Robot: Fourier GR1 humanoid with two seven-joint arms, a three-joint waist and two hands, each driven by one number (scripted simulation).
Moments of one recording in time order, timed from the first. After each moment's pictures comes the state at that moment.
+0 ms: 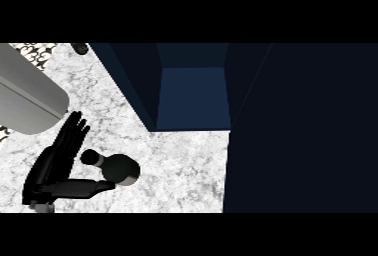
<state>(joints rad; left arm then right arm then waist) 0.07 0.16 0.07 -1.64 0.14 -0.09 0.06 0.19 -0.19 0.36 -2.53 -0.08 0.02 0.41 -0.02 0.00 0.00</state>
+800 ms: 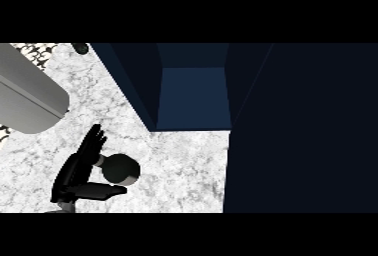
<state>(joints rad) 0.02 0.14 0.07 -1.28 0.09 -0.16 -0.19 0.15 -0.20 0.34 -2.53 -0.08 0.01 0.44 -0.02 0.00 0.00</state>
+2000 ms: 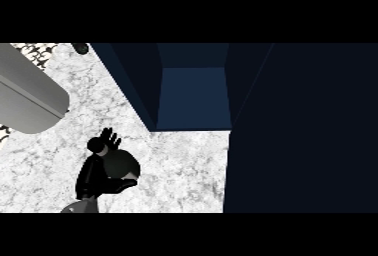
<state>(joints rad) -0.11 0.04 0.17 -0.93 0.22 -0.24 -0.39 0.18 -0.20 0.35 -2.52 -0.08 0.01 0.42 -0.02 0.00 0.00</state>
